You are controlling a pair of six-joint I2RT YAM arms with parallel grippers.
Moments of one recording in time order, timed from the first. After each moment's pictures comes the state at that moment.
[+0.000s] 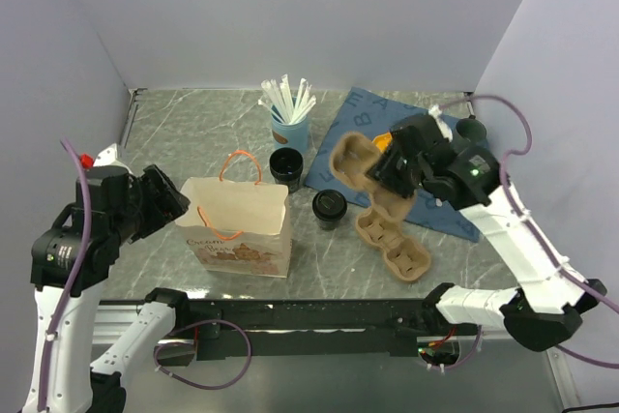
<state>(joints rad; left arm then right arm) -0.16 0.77 1.38 -1.32 -0.09 -0.66 0.63 1.17 1.49 -1.24 0.27 1.11</state>
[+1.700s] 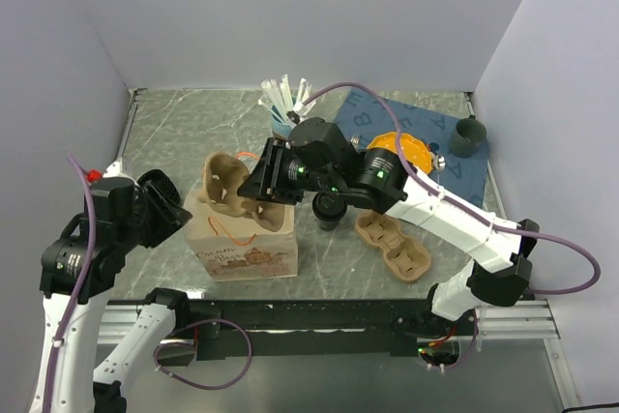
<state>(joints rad) -0.16 0.68 1.23 -1.28 0.00 -0.78 1.10 1.51 1.77 -0.75 -0.02 1.11</state>
